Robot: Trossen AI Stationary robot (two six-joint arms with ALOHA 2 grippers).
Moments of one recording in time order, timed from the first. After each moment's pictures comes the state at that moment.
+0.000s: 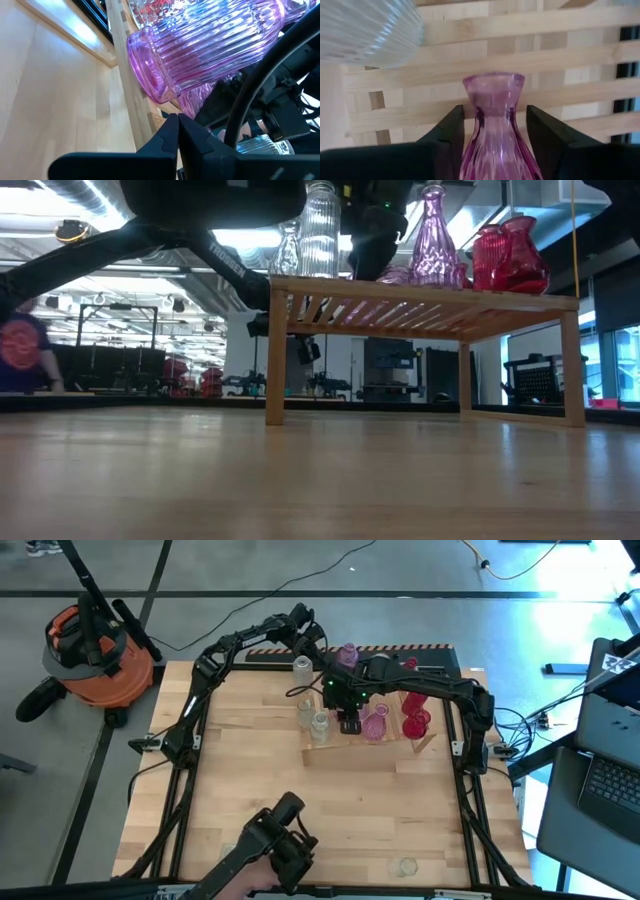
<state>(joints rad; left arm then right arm) 0.88 2.39 1.99 -0.69 1.51 -0.02 -0.24 1.96 1.87 -1.19 -0.05 -0.32</state>
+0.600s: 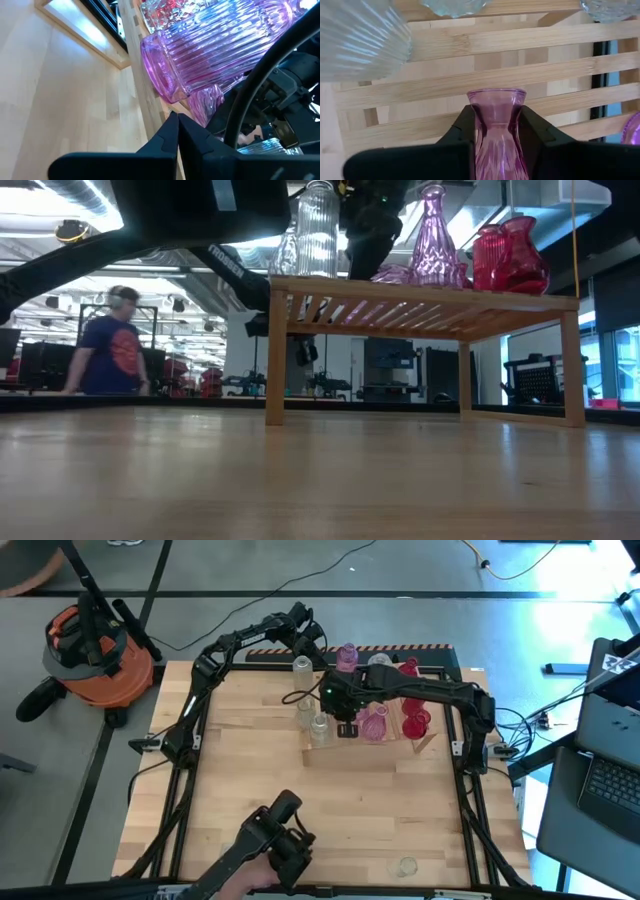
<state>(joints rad) 0.90 2.39 1.99 -0.69 1.47 -0.01 -0.20 1.92 1.86 -1.14 0.07 -0.28</state>
